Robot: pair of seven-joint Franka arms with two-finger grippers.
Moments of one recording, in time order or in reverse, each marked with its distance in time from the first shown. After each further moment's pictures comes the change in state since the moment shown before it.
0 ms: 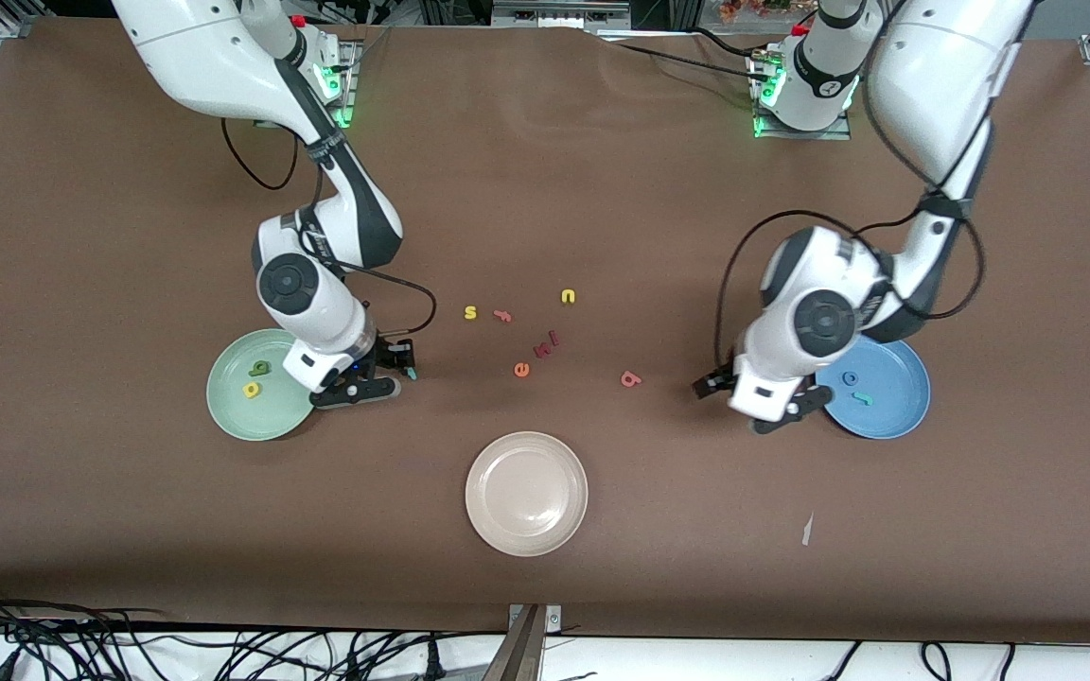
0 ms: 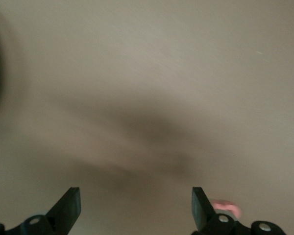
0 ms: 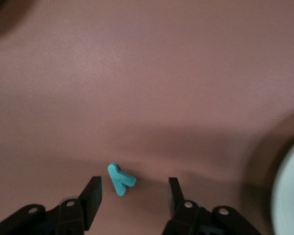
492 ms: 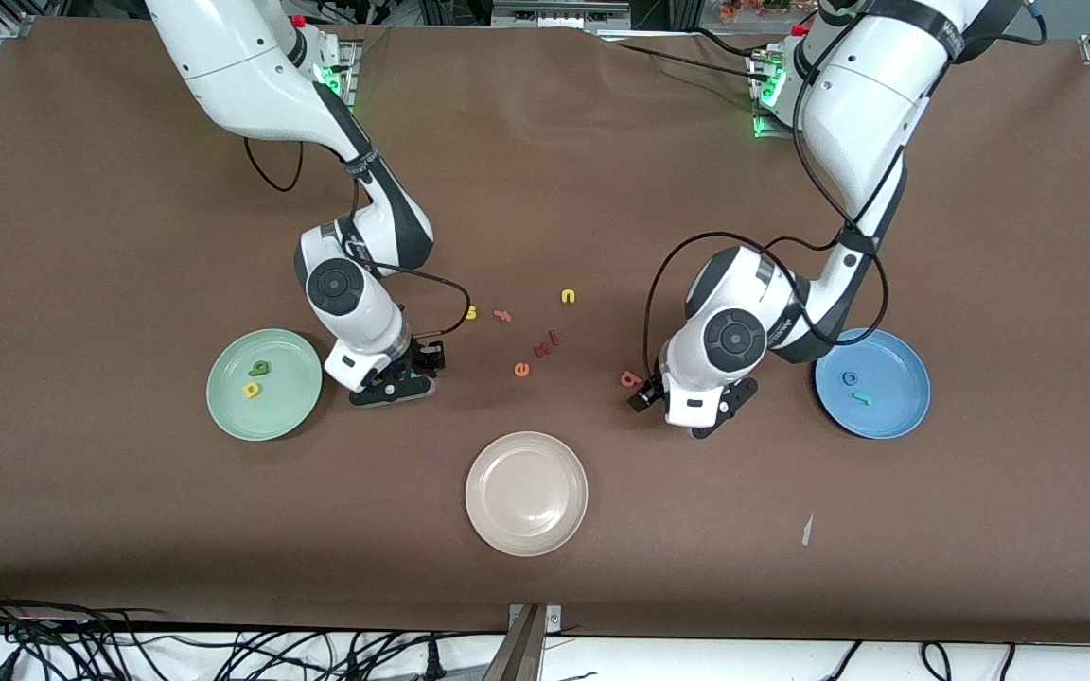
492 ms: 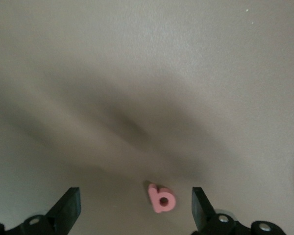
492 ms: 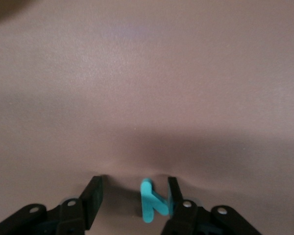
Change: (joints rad) left arm -0.093 0.149 0.000 0.151 -0.062 0.007 -0.290; right arm 0.051 0.076 0.000 0.006 0.000 0.101 0.029
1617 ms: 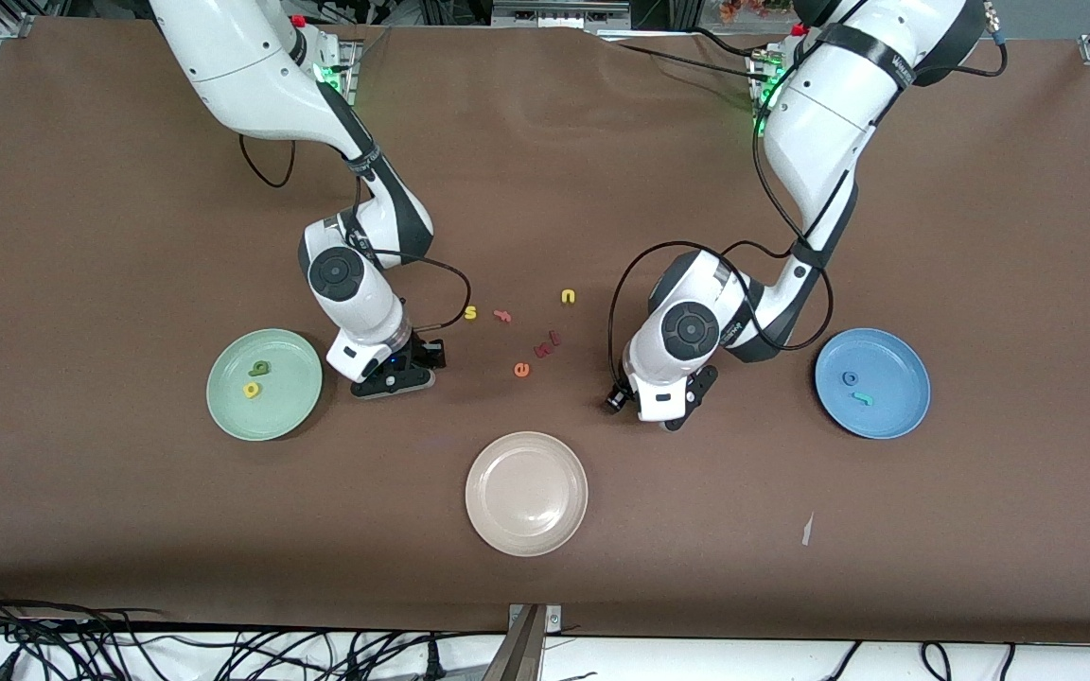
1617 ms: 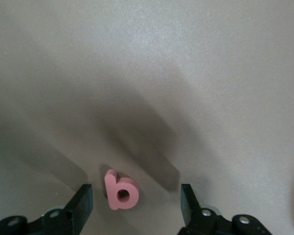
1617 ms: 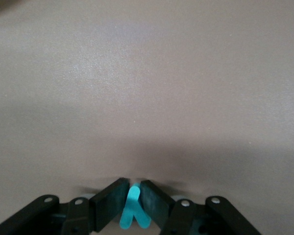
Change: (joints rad) left arm -0.061 0.071 0.003 -0.007 0.005 0.149 -0.188; right arm 0.002 -0.017 0.001 -0.078 0.002 0.115 -0.002
